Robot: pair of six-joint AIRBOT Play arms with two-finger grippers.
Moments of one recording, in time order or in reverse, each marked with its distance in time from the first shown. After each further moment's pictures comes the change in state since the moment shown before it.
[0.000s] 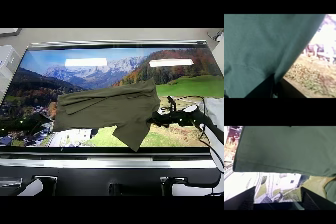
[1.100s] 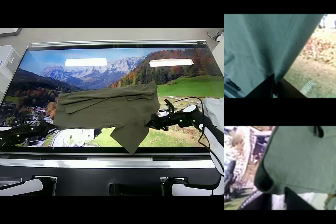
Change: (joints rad) left arm 0.069 -0.285 -0.163 -0.193 0.239 0.336; right arm 0.017 0.032 -0.001 -0.010 0.130 0.078
